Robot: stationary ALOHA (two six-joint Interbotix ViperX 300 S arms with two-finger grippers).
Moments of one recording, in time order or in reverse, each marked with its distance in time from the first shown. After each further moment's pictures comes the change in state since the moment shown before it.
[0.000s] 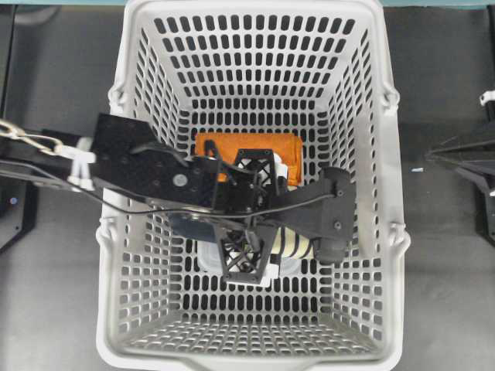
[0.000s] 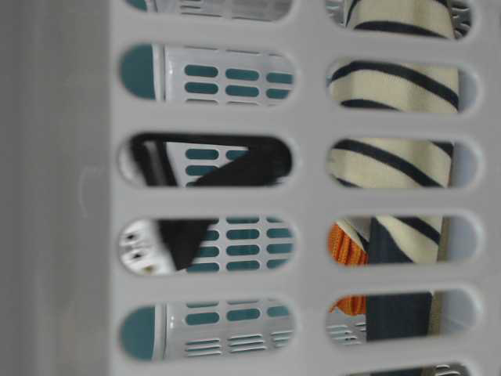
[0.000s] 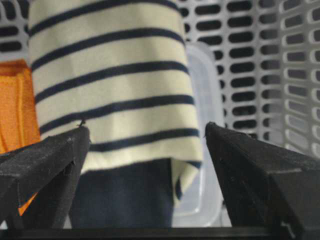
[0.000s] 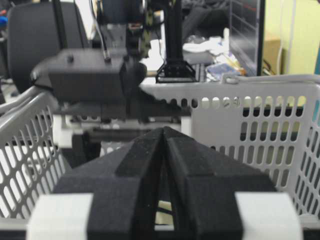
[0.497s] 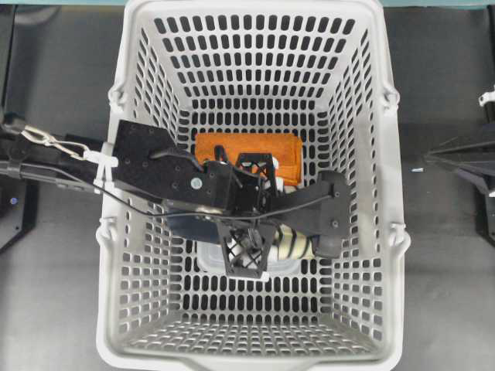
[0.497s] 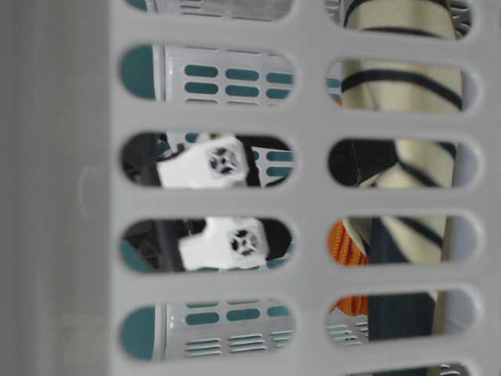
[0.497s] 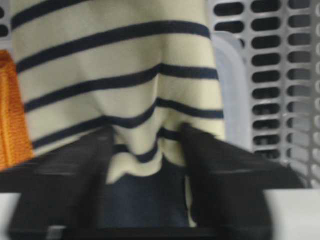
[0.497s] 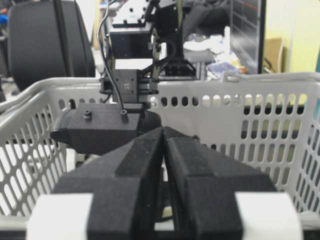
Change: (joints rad) left arm 0.017 0.041 0.057 0.002 -0.012 0.011; right arm 0.002 0.003 0.003 0.002 0.000 0.000
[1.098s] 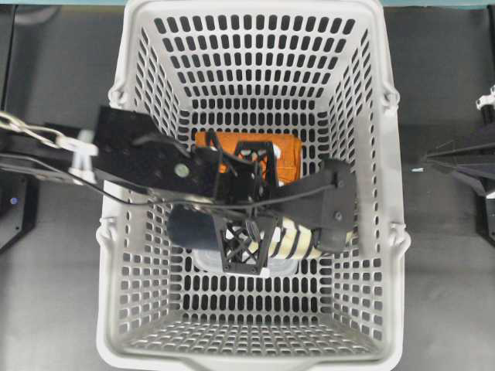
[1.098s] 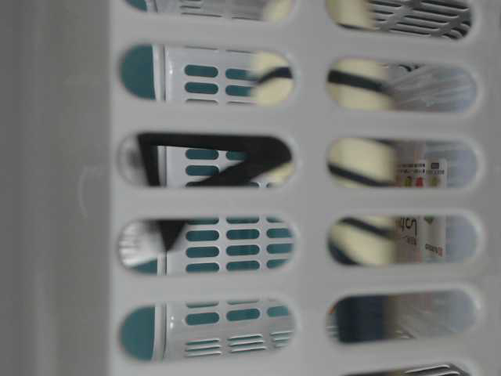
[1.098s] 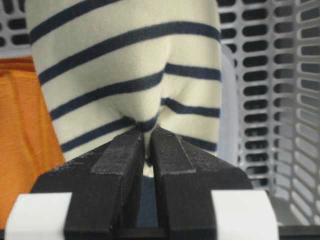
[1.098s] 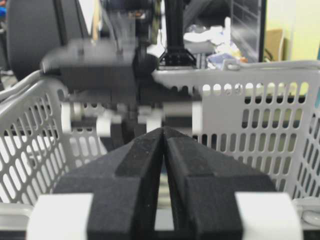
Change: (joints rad) left arm -0.003 -0.064 -0.092 0.000 0.067 0.009; right arm -0.002 0.002 0.017 0.002 0.000 0.011
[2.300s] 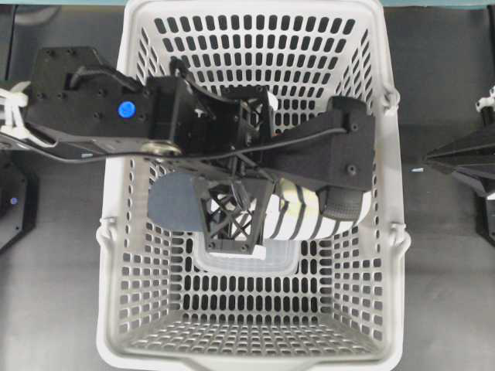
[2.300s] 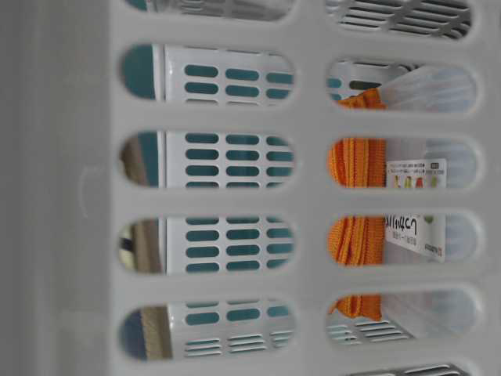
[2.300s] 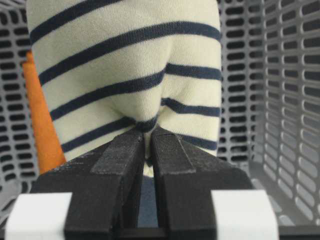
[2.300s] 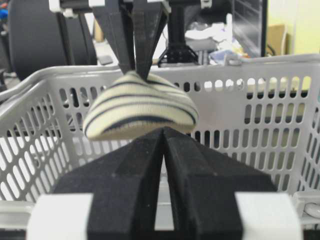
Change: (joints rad) left arm 0.014 -0.028 -0.330 0.000 0.333 0.008; right arm 0.000 -0.005 0.006 0.000 0.000 0.015
